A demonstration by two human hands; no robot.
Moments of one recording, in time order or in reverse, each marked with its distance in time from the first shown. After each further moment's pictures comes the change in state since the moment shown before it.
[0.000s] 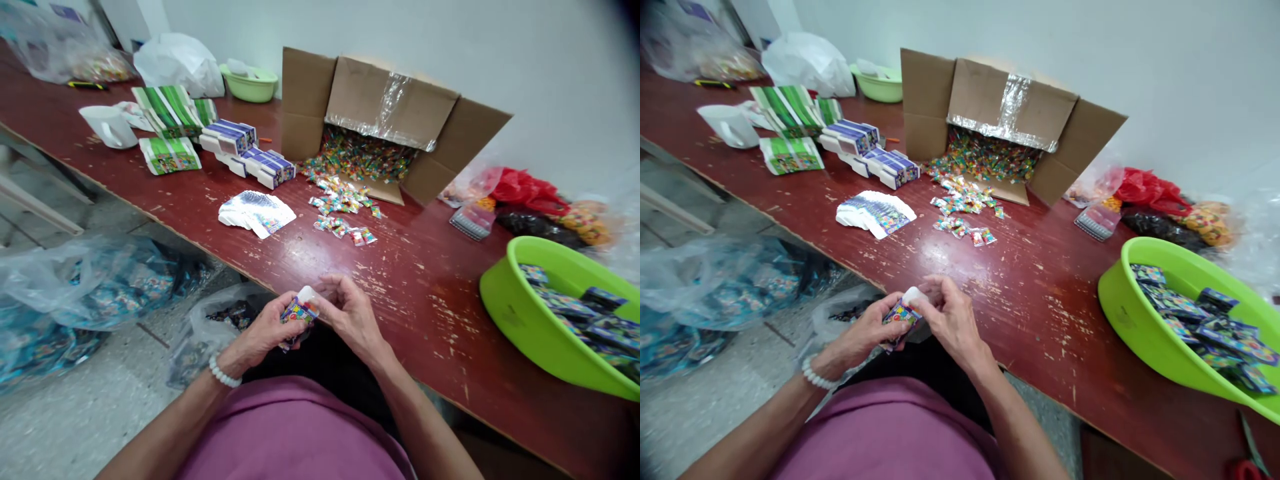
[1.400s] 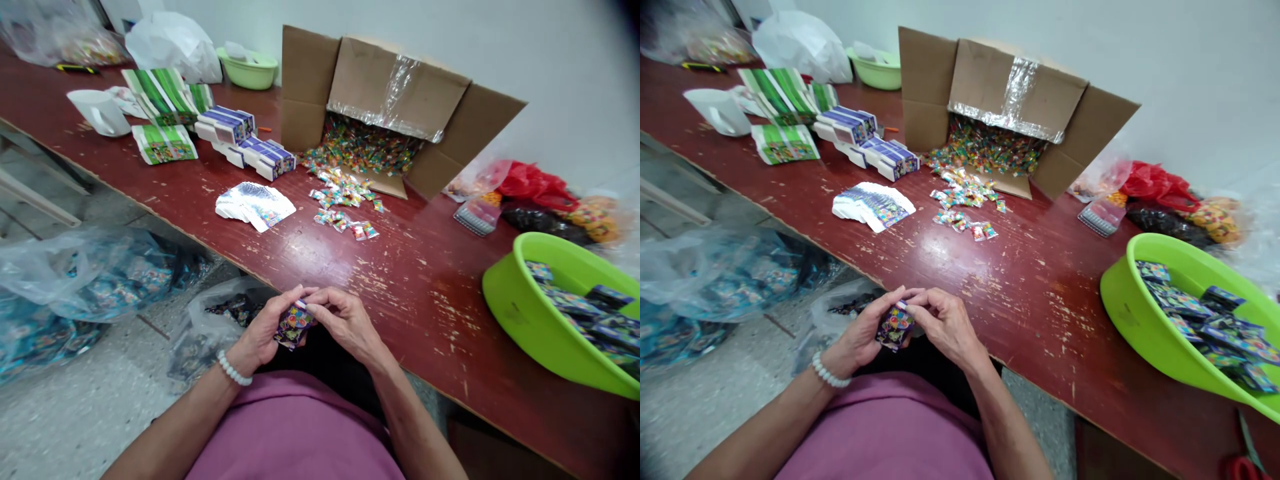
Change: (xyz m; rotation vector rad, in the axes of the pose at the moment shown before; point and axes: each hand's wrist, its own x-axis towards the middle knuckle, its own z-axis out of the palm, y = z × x) left_hand 0.013 -0.002 0.018 -0.519 0.206 -0.182; right_hand -0.009 0.008 0.004 0.097 -0.204 -0.050
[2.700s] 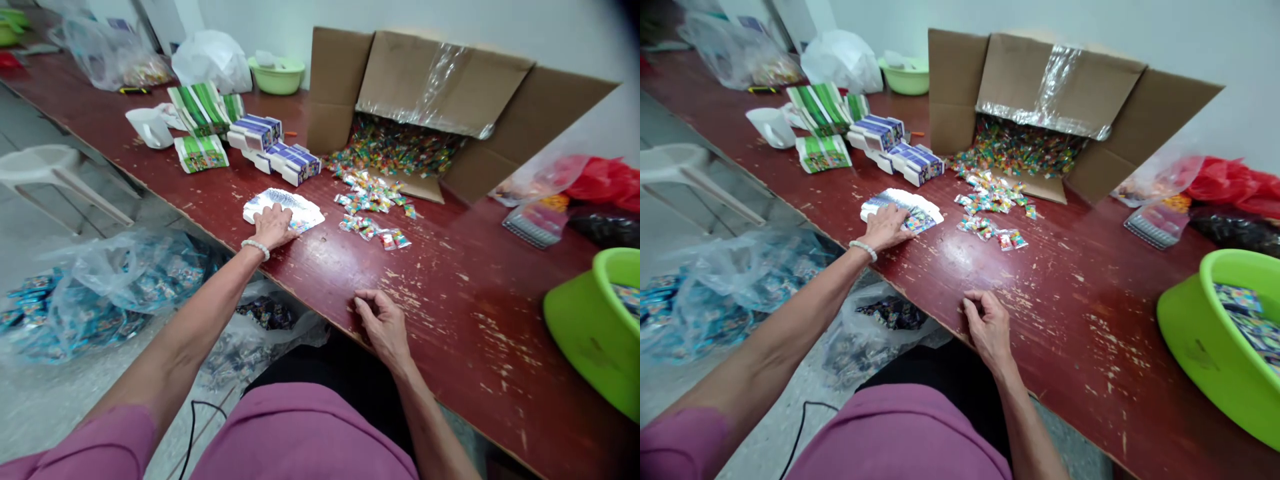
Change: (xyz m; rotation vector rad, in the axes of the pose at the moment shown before) left_hand 0.115 0.162 -0.047 1.949 0.554 0.516; right_hand 0.009 0.060 -0.021 -0.300 0.391 0.145
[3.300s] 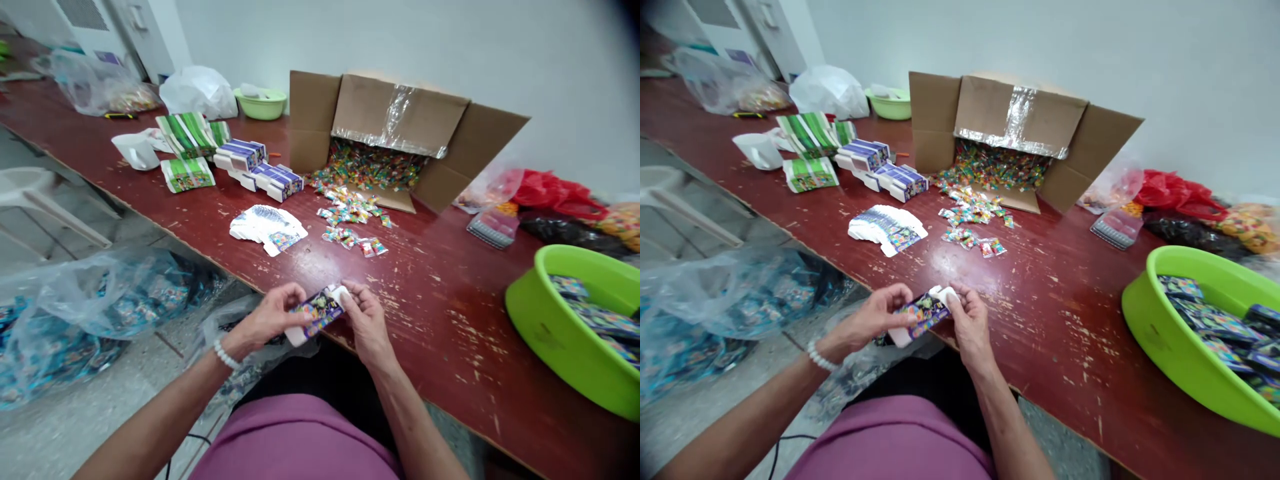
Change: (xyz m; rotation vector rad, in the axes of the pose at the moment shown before) left_hand -0.140 0.050 0.014 -1.388 -0.451 0.009; right_hand 0.002 -0.043 0.010 0.721 0.004 0.236
